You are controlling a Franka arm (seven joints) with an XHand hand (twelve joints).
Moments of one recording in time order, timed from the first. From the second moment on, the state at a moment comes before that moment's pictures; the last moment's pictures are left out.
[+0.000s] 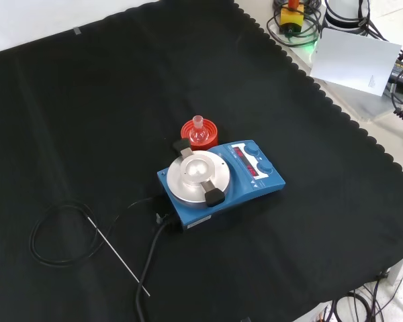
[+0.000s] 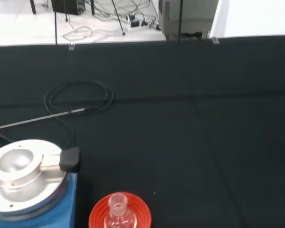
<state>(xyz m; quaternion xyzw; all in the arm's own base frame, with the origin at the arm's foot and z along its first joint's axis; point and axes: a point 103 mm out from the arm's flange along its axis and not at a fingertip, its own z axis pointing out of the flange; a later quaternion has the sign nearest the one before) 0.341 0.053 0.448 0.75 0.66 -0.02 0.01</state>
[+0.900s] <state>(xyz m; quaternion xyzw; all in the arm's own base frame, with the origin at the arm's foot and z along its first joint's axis) 0.421 0.040 0.314 0.73 0.68 -0.03 -0.06</state>
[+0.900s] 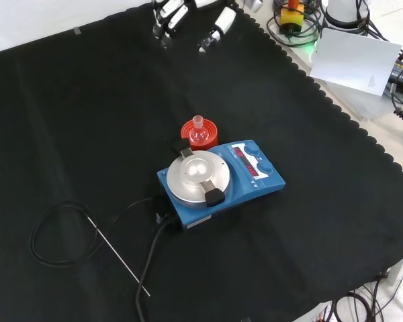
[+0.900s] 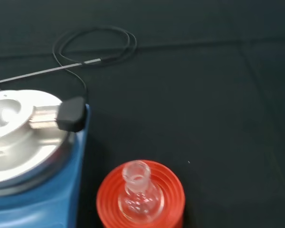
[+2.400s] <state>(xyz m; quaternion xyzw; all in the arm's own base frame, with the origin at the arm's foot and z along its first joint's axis) 0.424 0.002 0.176 0.72 0.68 -0.01 -0.14</state>
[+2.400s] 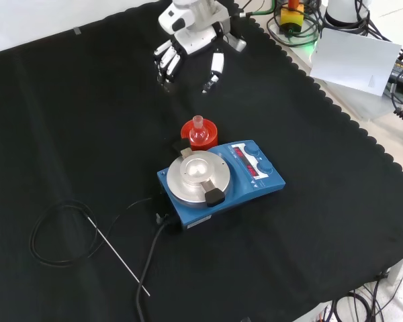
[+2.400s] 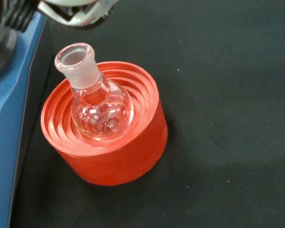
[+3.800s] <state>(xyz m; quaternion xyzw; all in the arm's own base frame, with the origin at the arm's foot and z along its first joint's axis) 0.445 0.025 0.110 0.69 0.70 -0.02 -0.16</state>
